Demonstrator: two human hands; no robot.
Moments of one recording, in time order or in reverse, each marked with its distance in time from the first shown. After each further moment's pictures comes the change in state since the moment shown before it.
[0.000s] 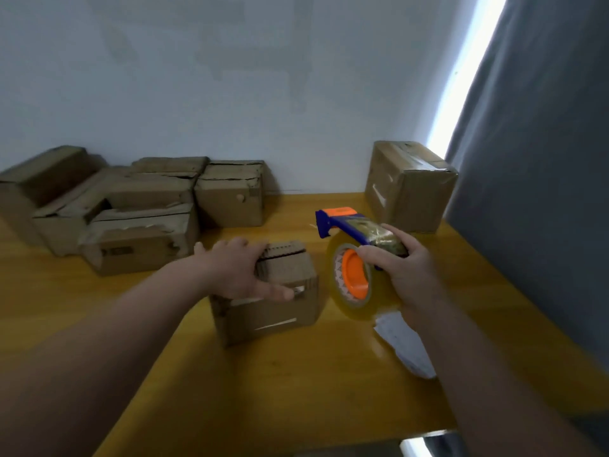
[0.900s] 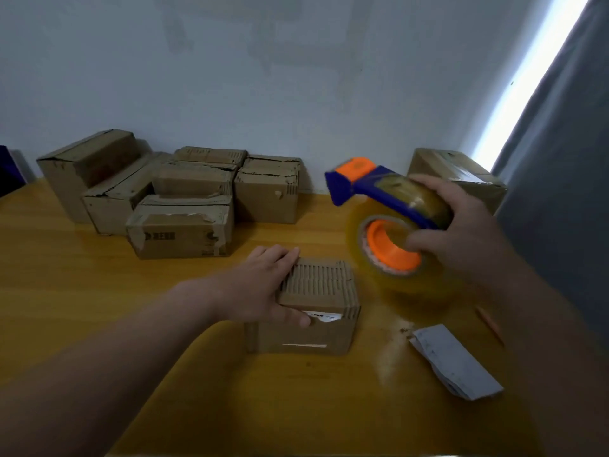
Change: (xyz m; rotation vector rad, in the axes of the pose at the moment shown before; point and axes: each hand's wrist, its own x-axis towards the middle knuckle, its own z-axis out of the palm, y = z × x) left_hand -0.016 -0.035 0.033 -0.144 0.121 0.320; right_hand -0.003 -0.069 0.022 -0.626 -0.186 -0.389
